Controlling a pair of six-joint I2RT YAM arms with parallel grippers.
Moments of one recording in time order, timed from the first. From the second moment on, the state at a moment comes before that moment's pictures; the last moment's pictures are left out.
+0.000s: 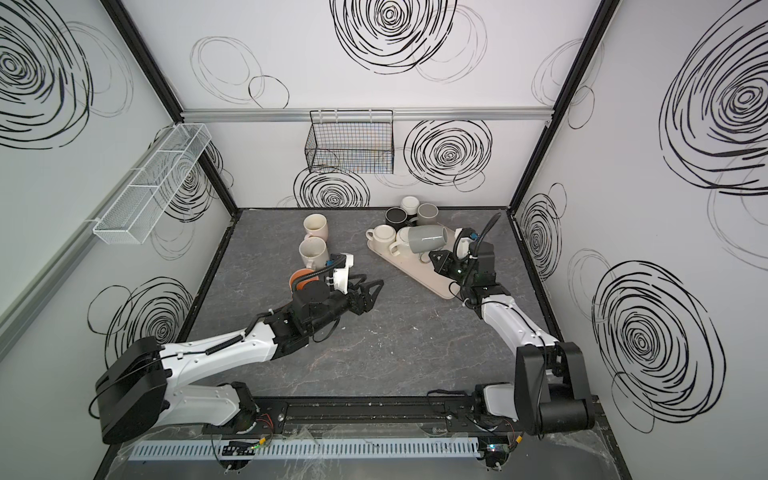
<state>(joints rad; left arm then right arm) -0.87 1.26 0.68 0.42 -0.10 -0.52 0.15 1.28 0.70 0.21 -0.48 0.62</state>
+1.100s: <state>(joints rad) -0.74 1.11 0.56 0.55 0.09 -0.59 0.51 1.22 0.69 0.55 -0.69 0.85</state>
